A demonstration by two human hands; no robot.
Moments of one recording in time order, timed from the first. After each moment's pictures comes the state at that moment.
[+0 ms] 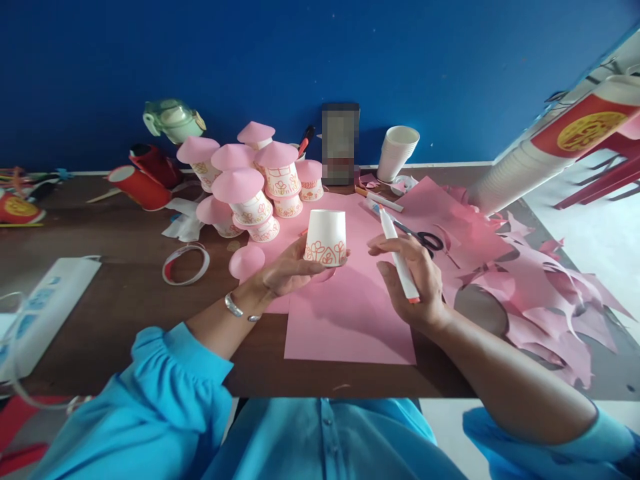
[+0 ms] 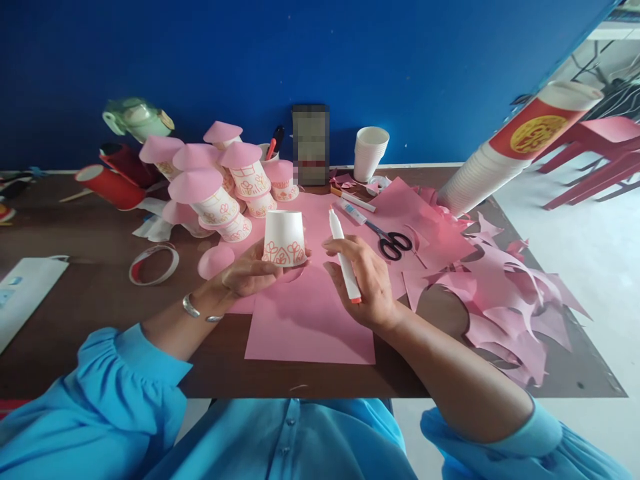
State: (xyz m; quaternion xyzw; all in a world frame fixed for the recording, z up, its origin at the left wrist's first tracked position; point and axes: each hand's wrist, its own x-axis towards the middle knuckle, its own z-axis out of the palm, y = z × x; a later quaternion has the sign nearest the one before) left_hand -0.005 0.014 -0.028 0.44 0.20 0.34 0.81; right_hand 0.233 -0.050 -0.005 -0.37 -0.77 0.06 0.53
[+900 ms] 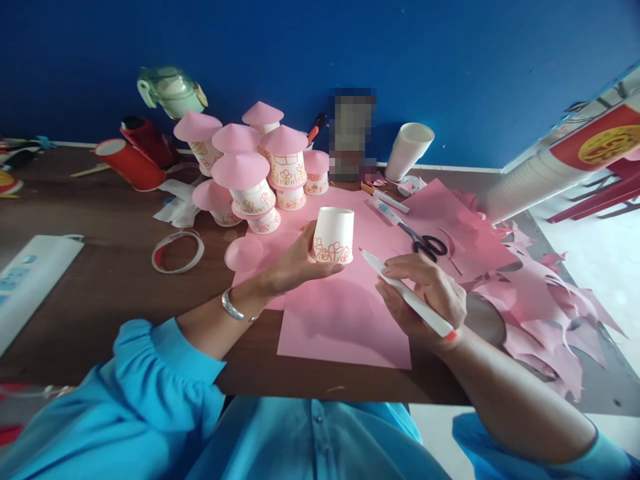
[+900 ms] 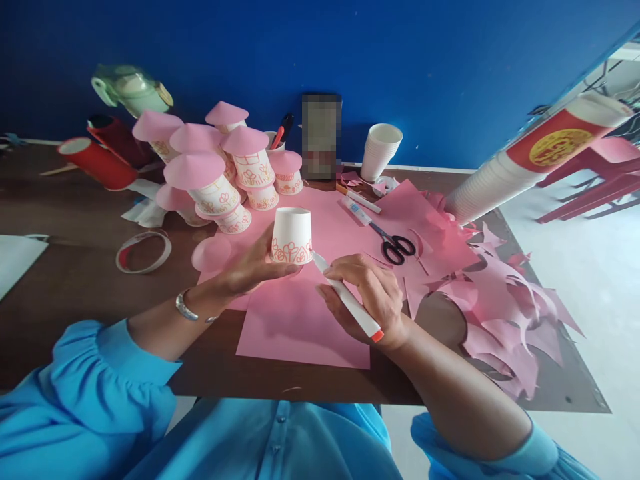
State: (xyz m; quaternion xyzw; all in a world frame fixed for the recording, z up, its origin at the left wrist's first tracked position) left_hand 0.004 0.004 -0.006 0.62 0.37 0.34 0.60; right_hand 0.230 -0.057 0.007 -0.32 -0.78 -0.01 0.53
